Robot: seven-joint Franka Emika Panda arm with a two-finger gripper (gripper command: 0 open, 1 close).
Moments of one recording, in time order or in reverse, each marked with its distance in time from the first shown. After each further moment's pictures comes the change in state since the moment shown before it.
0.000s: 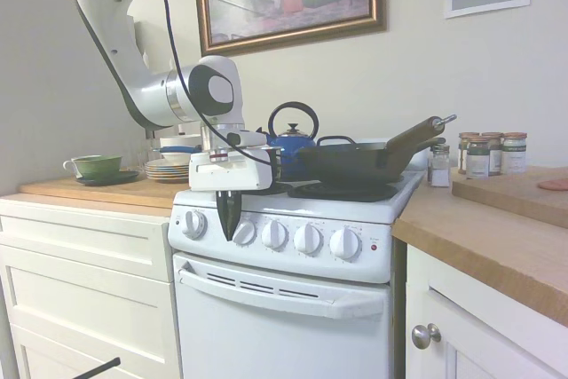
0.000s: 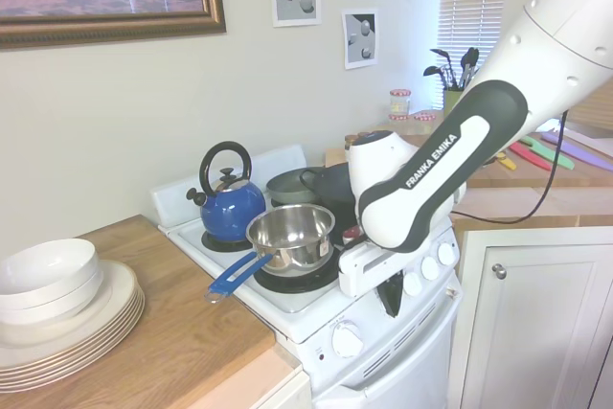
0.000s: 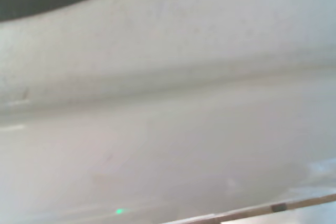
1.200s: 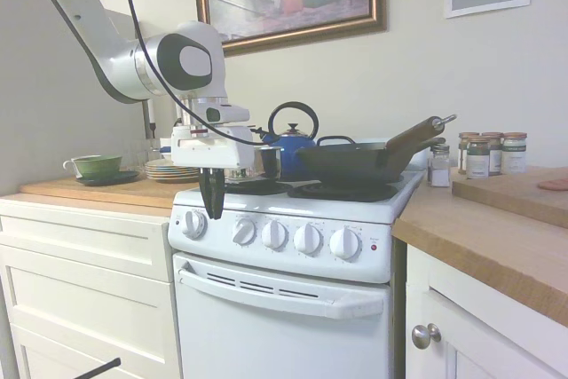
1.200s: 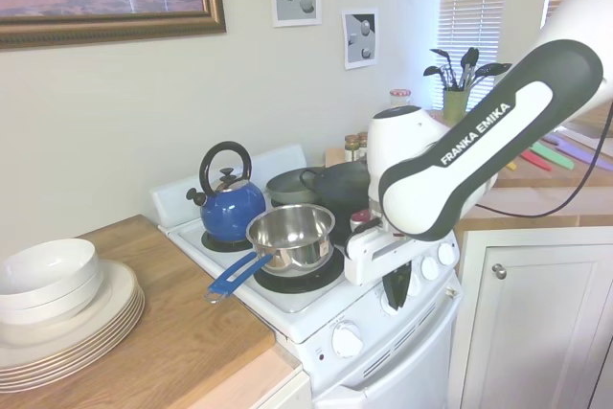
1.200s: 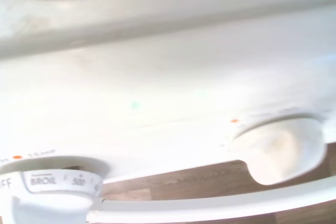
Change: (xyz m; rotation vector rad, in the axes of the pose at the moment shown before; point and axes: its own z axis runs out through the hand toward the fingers) arm -0.026 0.036 -0.049 0.126 -0.015 0.036
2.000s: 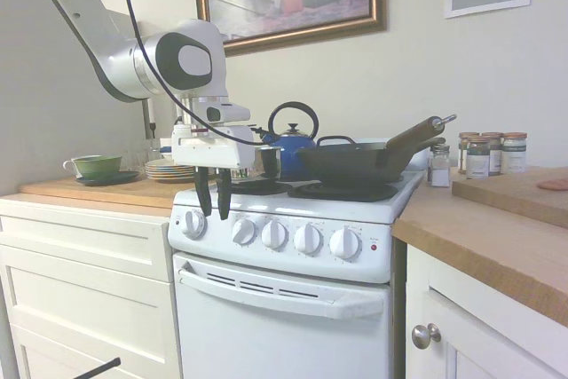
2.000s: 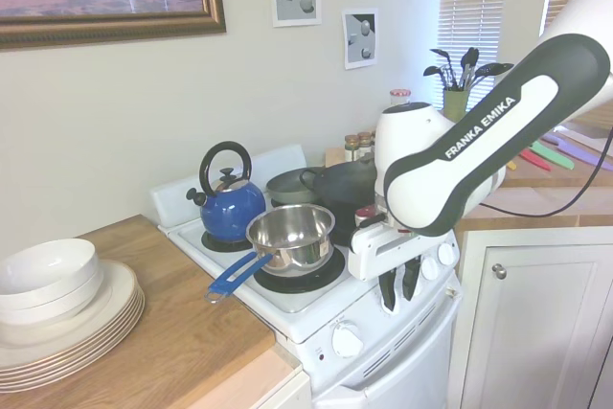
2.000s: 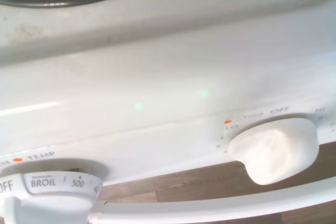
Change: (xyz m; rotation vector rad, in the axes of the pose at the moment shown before) arm 0.000 0.001 -0.002 0.015 -0.004 0.007
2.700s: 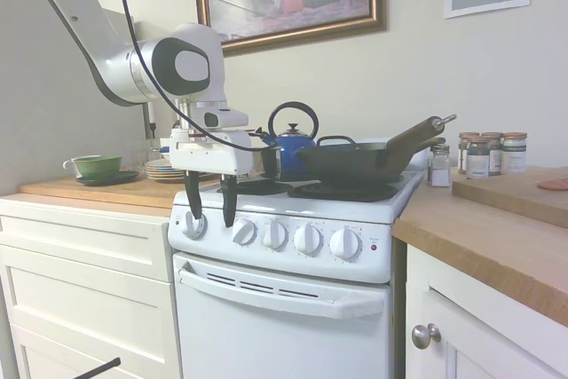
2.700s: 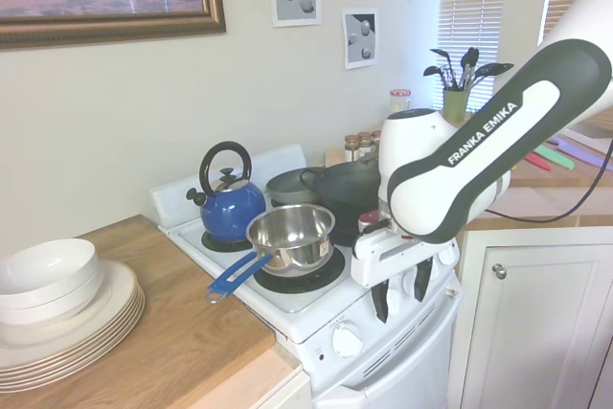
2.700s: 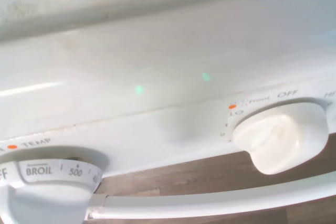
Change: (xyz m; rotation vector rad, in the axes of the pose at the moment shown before) arm -0.004 0.006 0.008 0.006 -0.011 0.004
